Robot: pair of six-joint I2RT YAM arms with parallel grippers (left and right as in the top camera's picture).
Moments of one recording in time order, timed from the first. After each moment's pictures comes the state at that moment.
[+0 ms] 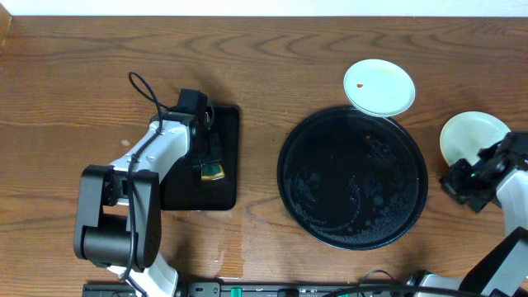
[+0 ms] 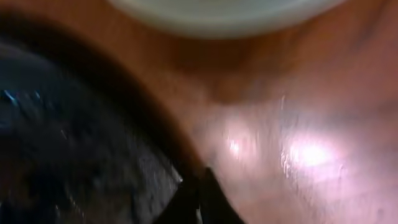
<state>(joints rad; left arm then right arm) -0.14 1.81 1.05 -0.70 0.12 -0.34 -0.54 1.51 0.87 -0.81 -0.21 0.28</state>
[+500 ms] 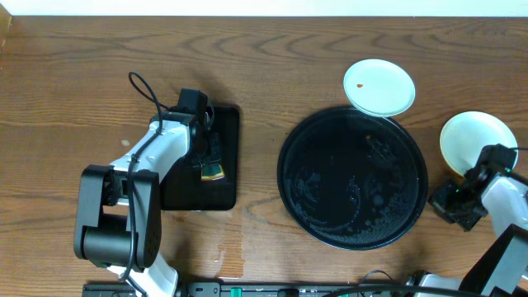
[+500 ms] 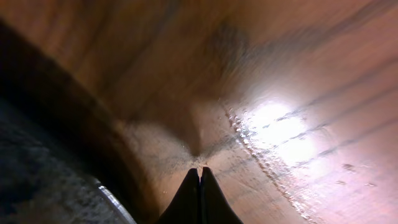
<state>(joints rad) -0.14 1.81 1.05 -0.70 0.12 -0.34 -0.50 1.51 0.72 -0.77 -0.05 0.33</state>
